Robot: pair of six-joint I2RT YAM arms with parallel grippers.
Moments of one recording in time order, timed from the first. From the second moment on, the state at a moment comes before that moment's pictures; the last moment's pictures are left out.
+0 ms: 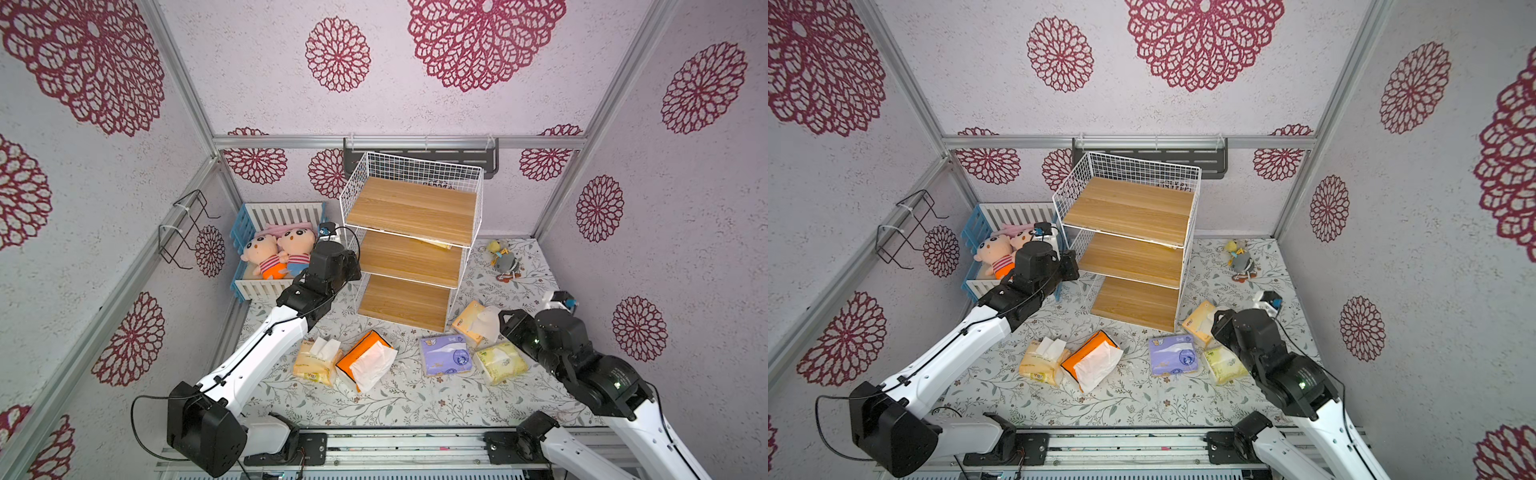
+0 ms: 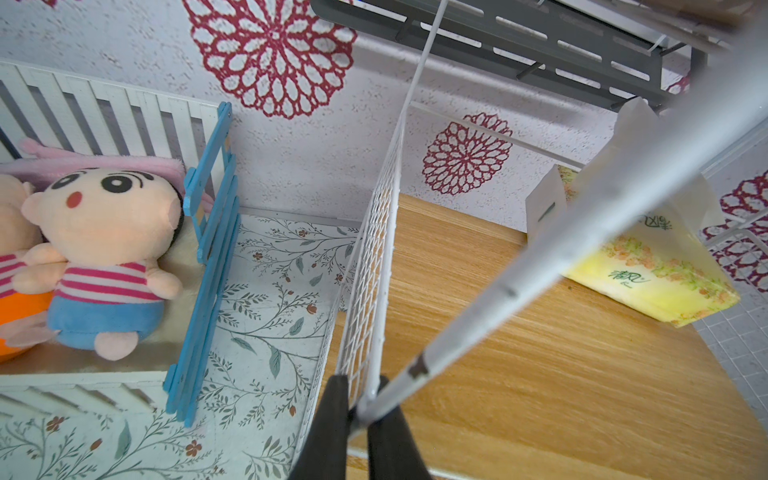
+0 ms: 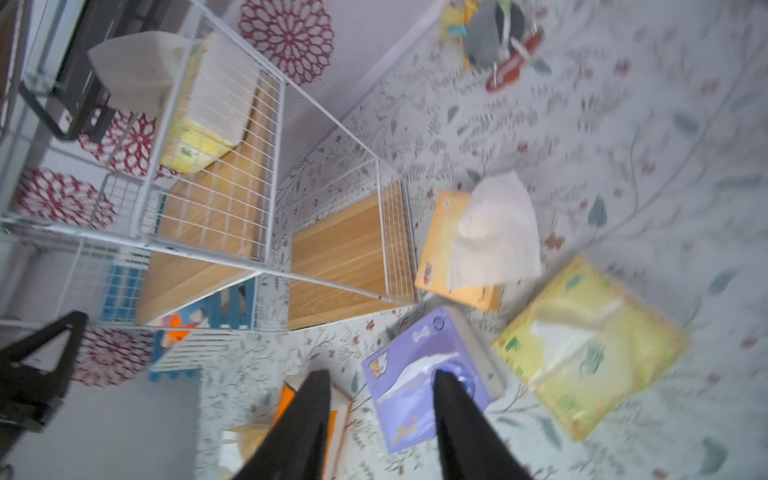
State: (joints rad) left arm -0.46 1.34 1.19 -0.25 -0.27 -0.42; right arm 0.49 0.78 1.09 -0.94 0.30 0.95
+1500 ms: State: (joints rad) left arm -0.37 1.42 1.28 -0.27 -0.19 -0.37; right arm 0.01 2.50 2.03 1.26 -1.46 1.77
